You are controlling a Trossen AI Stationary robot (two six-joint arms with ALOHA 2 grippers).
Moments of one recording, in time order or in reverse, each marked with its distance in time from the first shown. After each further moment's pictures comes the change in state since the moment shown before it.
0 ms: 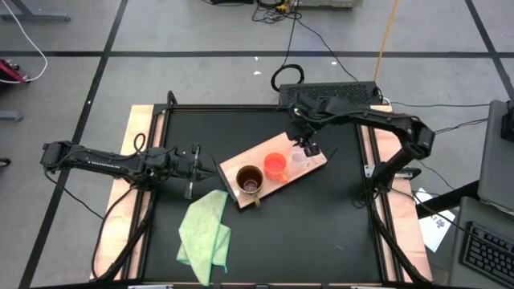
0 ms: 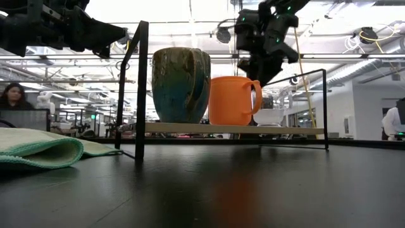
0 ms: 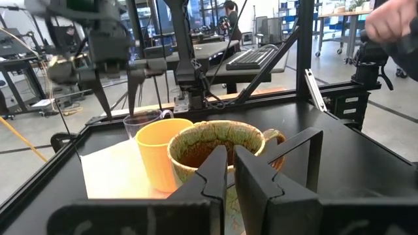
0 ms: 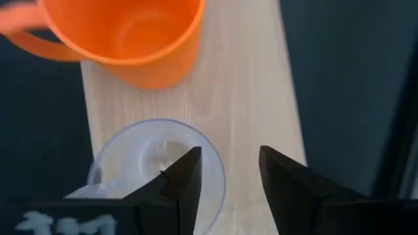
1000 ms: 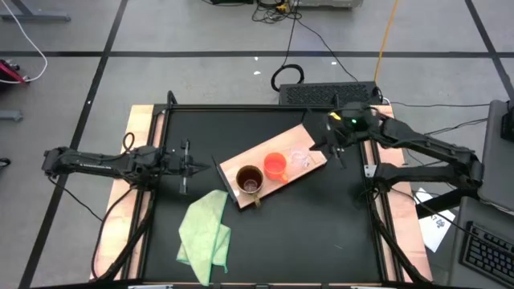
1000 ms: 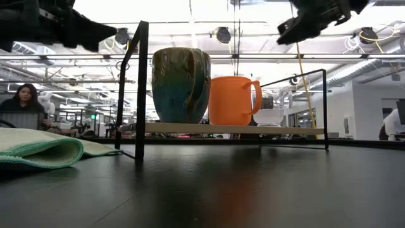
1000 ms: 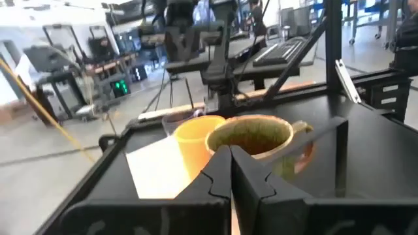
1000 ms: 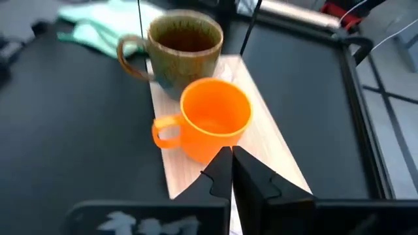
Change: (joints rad) left arm -0.001 -0.233 0.000 -0.218 -0.109 0.095; right arm 0.001 -0.663 -0.445 0.331 -0.245 0.252
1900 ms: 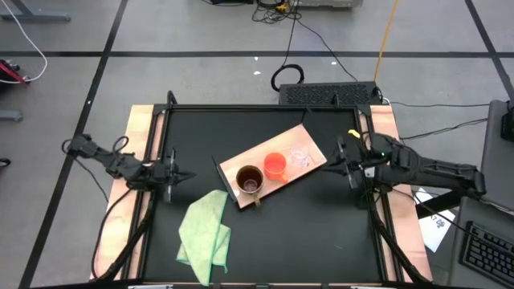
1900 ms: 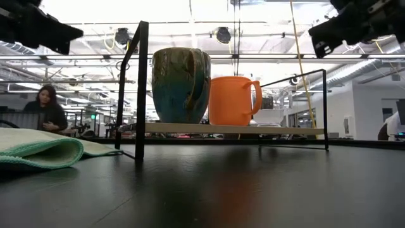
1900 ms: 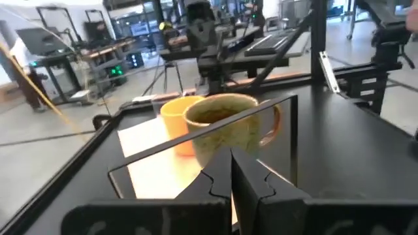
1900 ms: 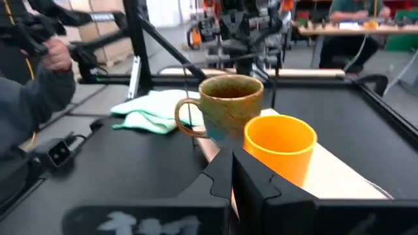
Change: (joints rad) left arm -0.420 -0.350 0.000 -0.426 -0.427 -0.094; right arm 0.202 -0.529 -0.518 0.440 0.058 0.504
